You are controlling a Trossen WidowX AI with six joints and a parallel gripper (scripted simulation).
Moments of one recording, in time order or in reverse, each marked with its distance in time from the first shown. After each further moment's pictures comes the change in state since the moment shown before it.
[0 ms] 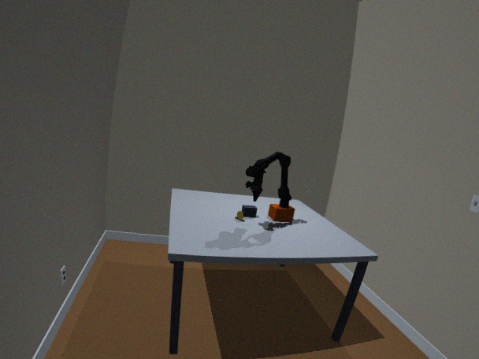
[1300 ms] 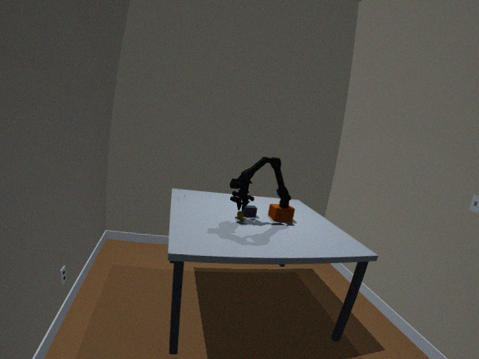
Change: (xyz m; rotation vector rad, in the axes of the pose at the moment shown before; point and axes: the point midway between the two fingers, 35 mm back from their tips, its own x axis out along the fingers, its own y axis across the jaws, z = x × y) arm 0.080 -0.084 0.100 0.592 -0.115 -0.206
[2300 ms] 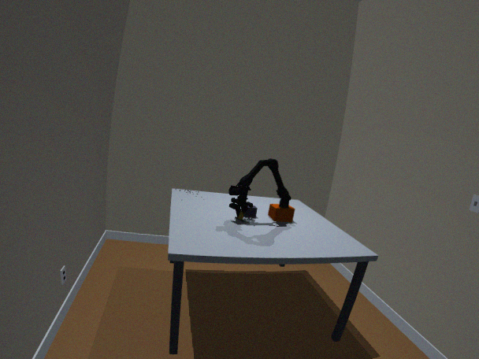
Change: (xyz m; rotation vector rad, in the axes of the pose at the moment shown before) arm 0.050 -0.001 0.001 0.000 -0.001 -0.002
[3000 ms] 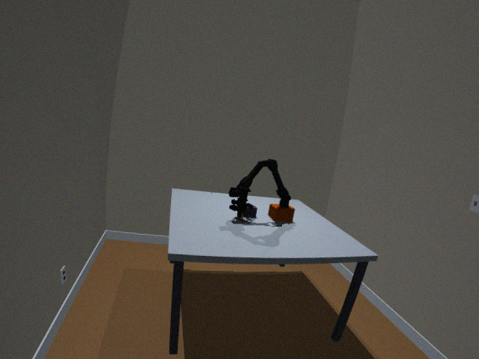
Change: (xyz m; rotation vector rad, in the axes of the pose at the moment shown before) arm 0.012 -0.004 -0.001 -0.001 0.004 -0.012
